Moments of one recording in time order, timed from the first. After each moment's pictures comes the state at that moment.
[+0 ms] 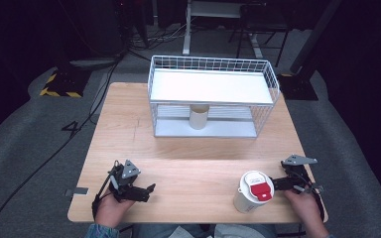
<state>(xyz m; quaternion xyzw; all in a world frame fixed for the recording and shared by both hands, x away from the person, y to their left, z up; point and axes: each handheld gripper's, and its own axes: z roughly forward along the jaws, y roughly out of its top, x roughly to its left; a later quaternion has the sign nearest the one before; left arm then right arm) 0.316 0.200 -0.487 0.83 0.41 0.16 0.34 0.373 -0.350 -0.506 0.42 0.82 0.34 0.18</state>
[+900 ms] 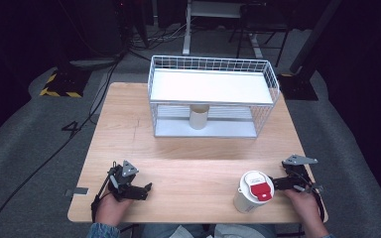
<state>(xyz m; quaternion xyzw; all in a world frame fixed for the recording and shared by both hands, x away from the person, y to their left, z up) 0.323 0.206 -0.506 0.82 0.45 0.16 0.32 0.373 -0.350 -0.506 0.43 0.82 0.34 0.18</state>
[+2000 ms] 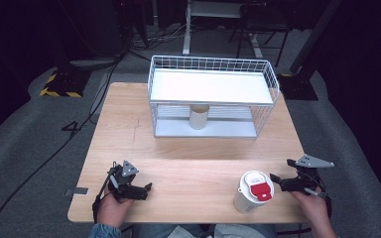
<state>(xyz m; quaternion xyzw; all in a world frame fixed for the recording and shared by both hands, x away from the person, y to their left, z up) 0.323 0.206 -0.506 0.82 0.45 0.16 0.32 0.354 -0.363 -0.478 0.41 0.80 0.40 0.19</state>
